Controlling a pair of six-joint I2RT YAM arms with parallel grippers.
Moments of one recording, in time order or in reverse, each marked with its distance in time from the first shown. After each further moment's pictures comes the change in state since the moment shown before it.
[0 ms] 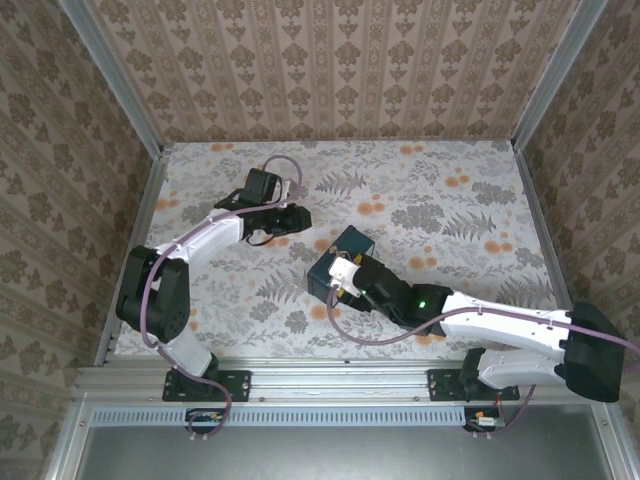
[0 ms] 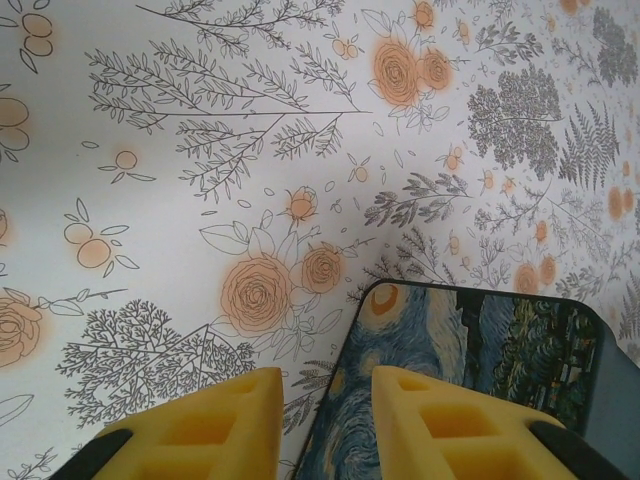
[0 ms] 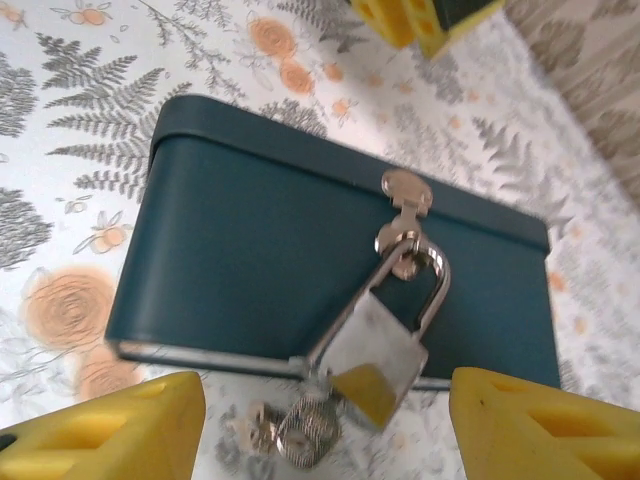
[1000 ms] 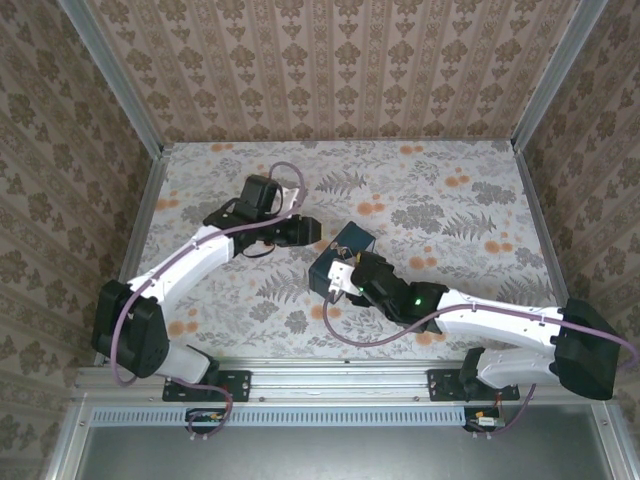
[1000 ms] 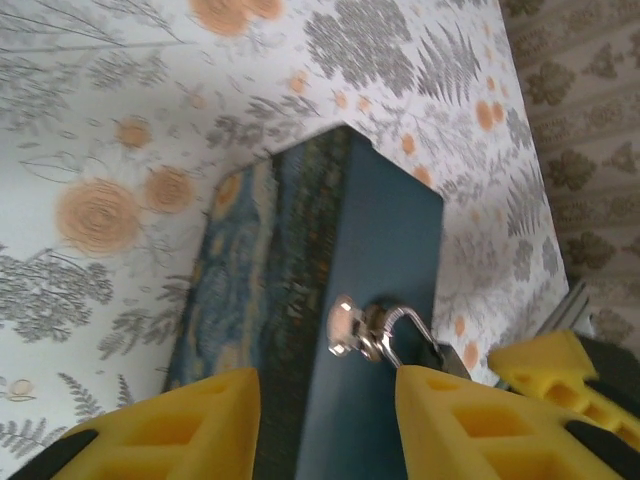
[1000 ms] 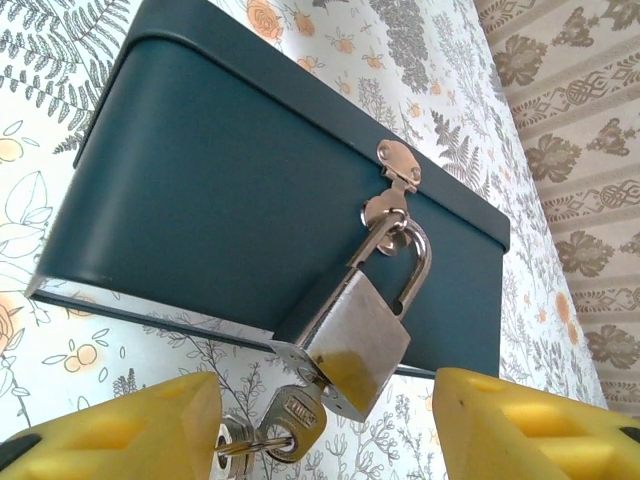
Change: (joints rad) left arm -0.105 -0.222 -0.072 -0.073 0.117 0.035; right arm -0.040 0.022 -0.001 -0.015 0.060 -0.206
